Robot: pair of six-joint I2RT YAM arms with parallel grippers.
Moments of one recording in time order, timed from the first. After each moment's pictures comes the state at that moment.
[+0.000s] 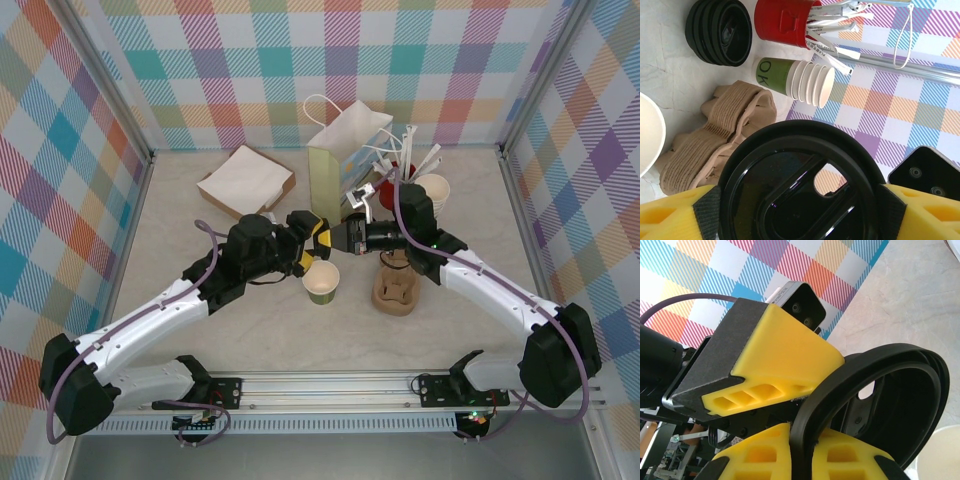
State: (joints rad) left arm -0.76 1.12 0.90 -0.16 0.09 -1.68; right arm 0.60 1.30 0.95 0.06 -0.88 0.76
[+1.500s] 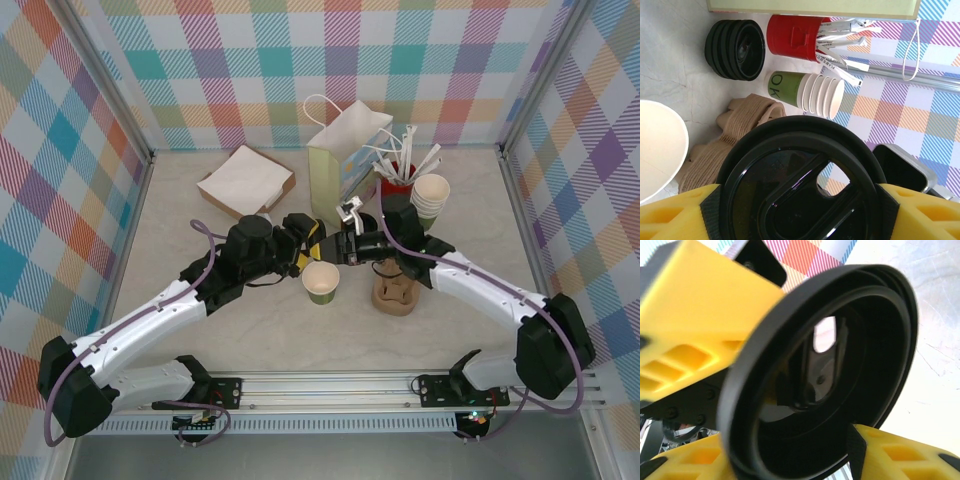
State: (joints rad) left arm -0.76 1.11 0.91 -0.23 0.03 -1.65; right arm 0.66 1.35 0.92 0.03 -0.84 0.75
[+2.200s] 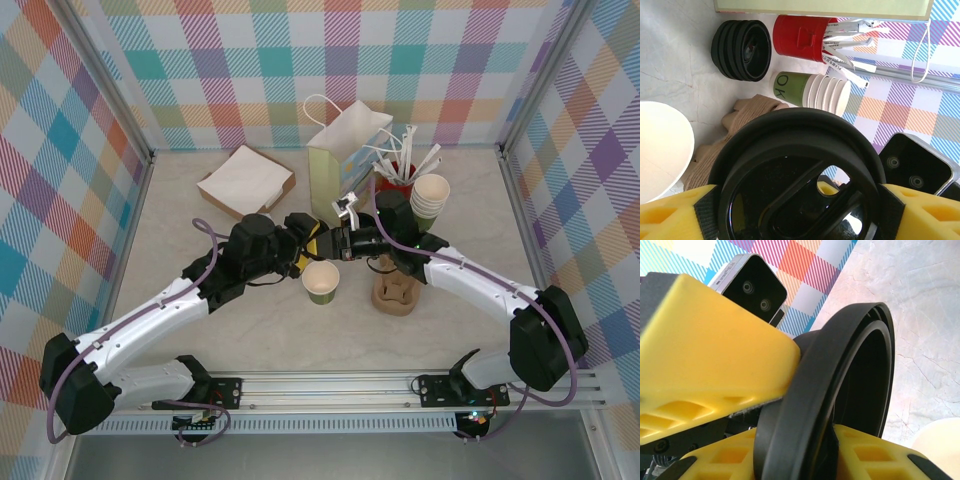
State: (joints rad) left arm -0.76 1.13 0.91 -0.24 0.04 -1.65; right arm 0.66 1.39 0.95 0.05 -0.82 0.75
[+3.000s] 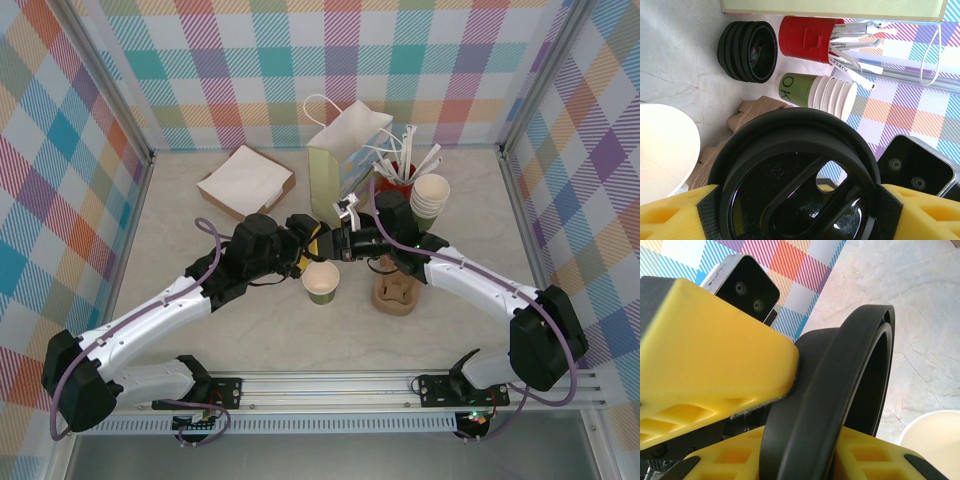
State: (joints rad) left arm -0.76 1.15 0.91 -0.24 0.04 -1.65; right arm 0.66 1.39 0.95 0.02 -0.80 0.75
